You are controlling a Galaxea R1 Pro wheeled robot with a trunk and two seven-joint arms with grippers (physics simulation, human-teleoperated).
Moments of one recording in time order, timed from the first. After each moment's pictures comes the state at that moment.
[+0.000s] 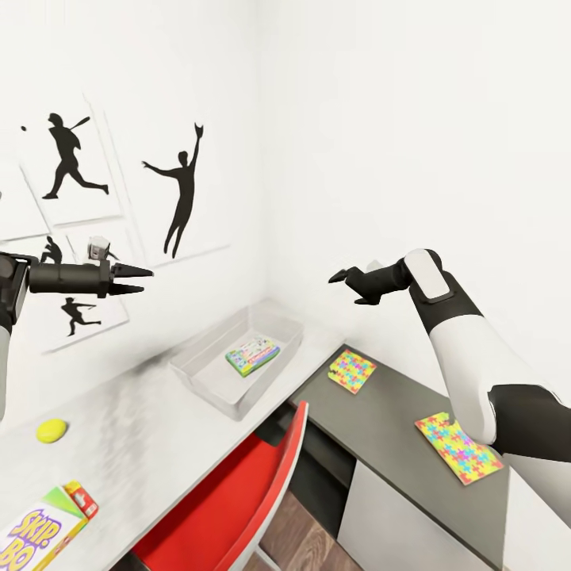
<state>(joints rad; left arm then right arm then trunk) -1.36 0.45 0.23 -0.59 -0.42 1.03 -1.56 -1.33 -0.04 0.03 -0.66 -1.01 1.05 -0.34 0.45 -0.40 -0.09</state>
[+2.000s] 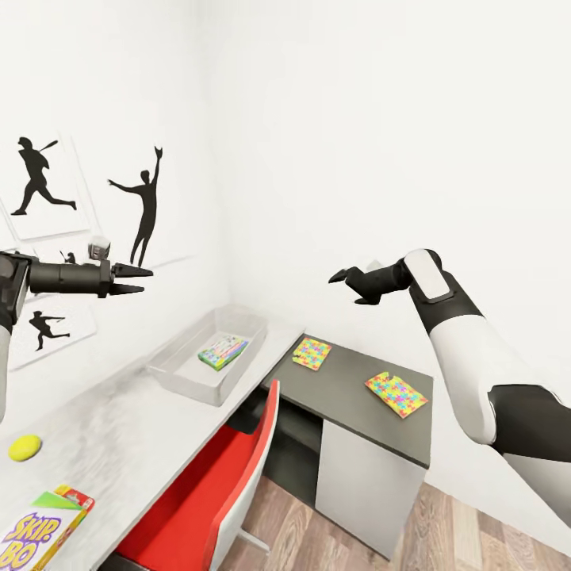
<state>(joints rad) -1.36 0.44 0.23 -0.59 -0.42 1.03 -1.56 -1.33 -0.04 0.03 -0.66 -1.01 1.04 -0.34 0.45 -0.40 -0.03</state>
